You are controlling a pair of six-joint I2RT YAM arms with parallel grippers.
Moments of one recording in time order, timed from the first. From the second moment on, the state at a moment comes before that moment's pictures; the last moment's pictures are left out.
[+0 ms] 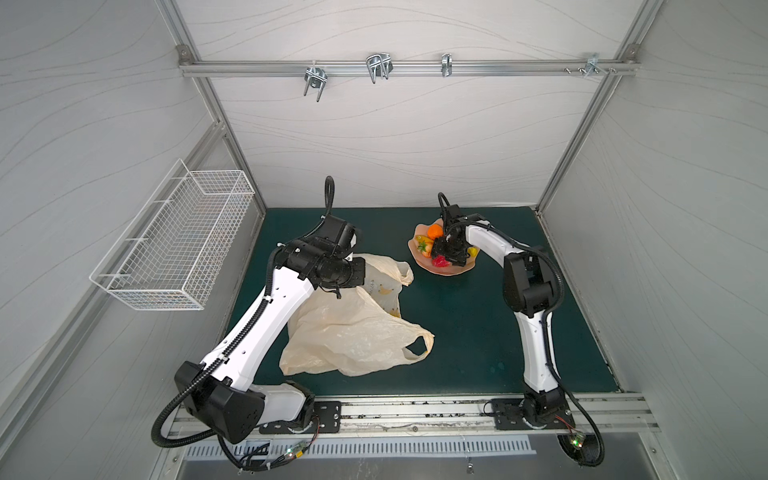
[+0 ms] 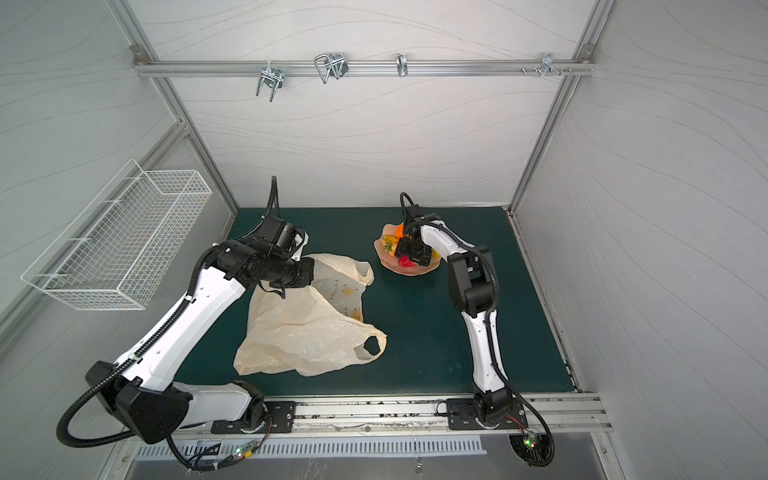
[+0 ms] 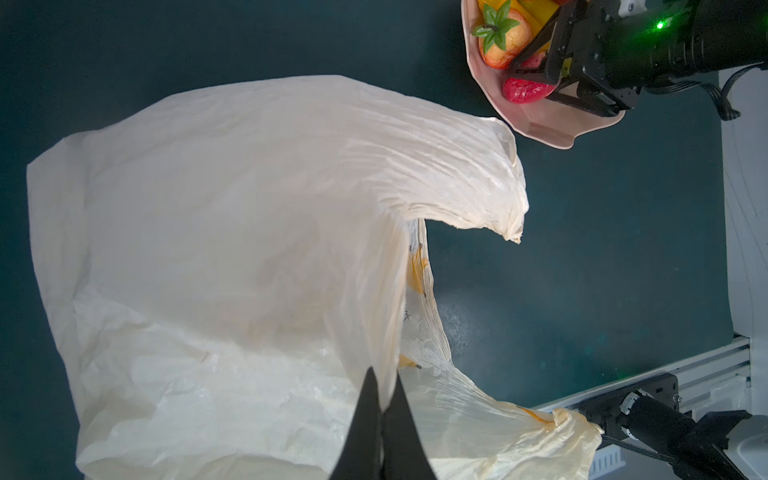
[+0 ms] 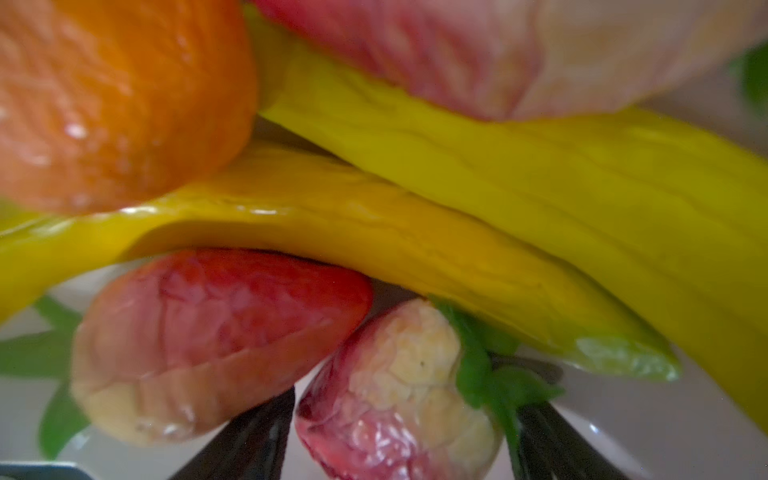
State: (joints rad) left arm -0.42 1.32 1.42 -1.17 0.07 -0.43; right arm 0.40 2.27 1.89 -0.90 -0.08 0.62
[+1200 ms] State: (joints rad) left arm -0.42 1.30 1.40 -1.17 0.07 -0.43; right arm 0.44 2.08 1.79 -0.88 -0.04 0.60
